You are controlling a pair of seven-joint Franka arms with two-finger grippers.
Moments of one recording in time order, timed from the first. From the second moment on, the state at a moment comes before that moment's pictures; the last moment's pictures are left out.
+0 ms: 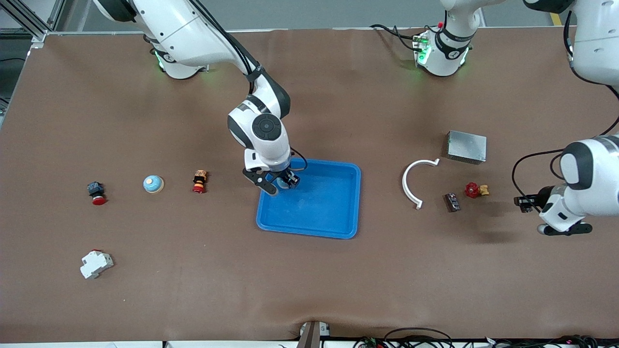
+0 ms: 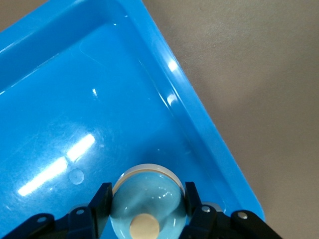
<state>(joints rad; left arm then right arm) 0.22 0.57 -0.05 -1.61 0.09 1.96 0.08 0.59 0.65 0.12 -1.73 -0.16 2.42 1.45</state>
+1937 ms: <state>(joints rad) -0.09 0.54 -0.51 -1.42 0.07 1.85 -1.05 0.60 0.69 0.09 -1.56 -0.20 2.25 1.40</state>
